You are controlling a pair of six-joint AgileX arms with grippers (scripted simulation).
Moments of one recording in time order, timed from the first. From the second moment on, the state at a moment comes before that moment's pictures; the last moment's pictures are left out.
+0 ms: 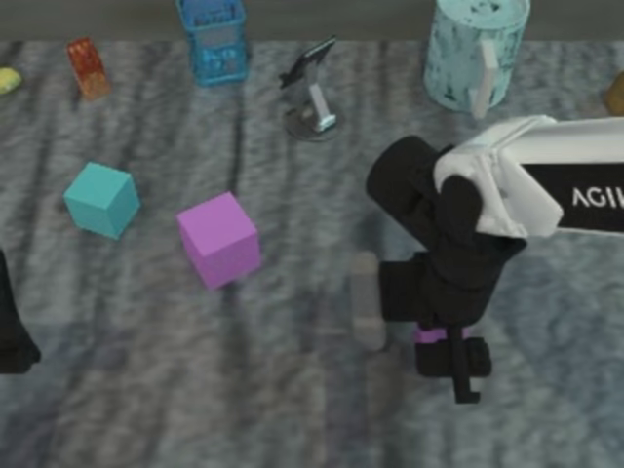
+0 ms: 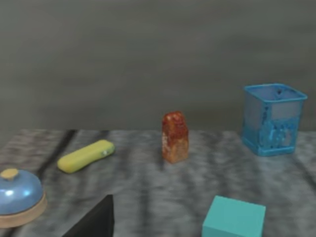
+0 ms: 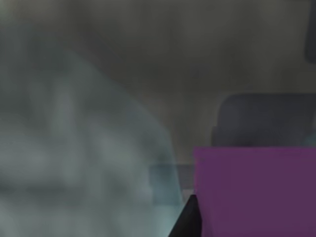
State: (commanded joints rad) left arm 0.00 0.00 0.00 0.00 0.00 0.00; right arm 0.66 1.97 1.24 -0.83 -0.01 -0.90
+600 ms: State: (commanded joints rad) left arm 0.00 0.00 0.00 0.00 0.00 0.00; right arm 0.66 1.97 1.24 -0.83 -0.01 -0.90
